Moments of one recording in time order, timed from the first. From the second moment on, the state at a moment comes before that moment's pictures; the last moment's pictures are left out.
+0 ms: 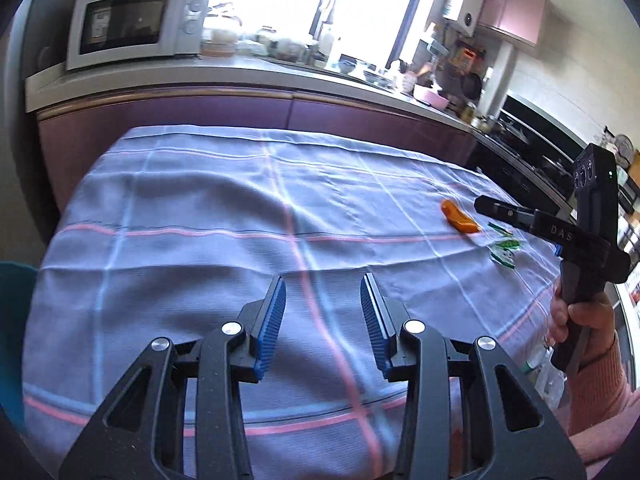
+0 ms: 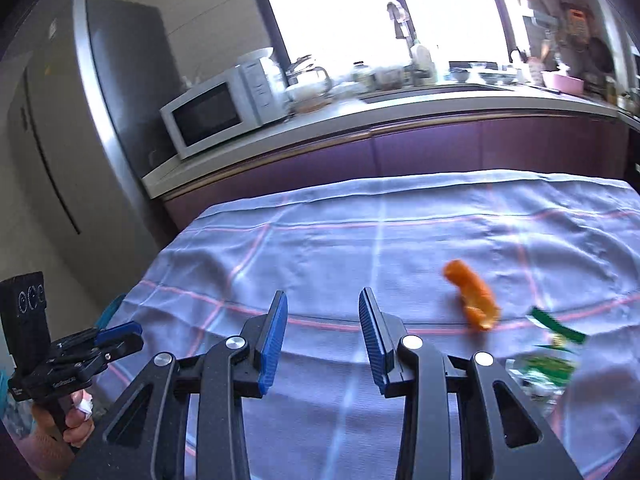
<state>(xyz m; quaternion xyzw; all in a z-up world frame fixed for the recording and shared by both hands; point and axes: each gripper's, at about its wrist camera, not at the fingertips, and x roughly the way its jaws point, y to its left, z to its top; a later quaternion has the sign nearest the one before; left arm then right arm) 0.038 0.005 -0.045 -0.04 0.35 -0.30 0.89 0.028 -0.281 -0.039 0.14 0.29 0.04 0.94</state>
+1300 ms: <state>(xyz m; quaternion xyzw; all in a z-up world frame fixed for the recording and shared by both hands) 0.045 -0.088 -0.071 -0.03 0.43 -0.37 0.82 0.052 -0.274 -0.084 0.22 0.34 0.17 0.90</state>
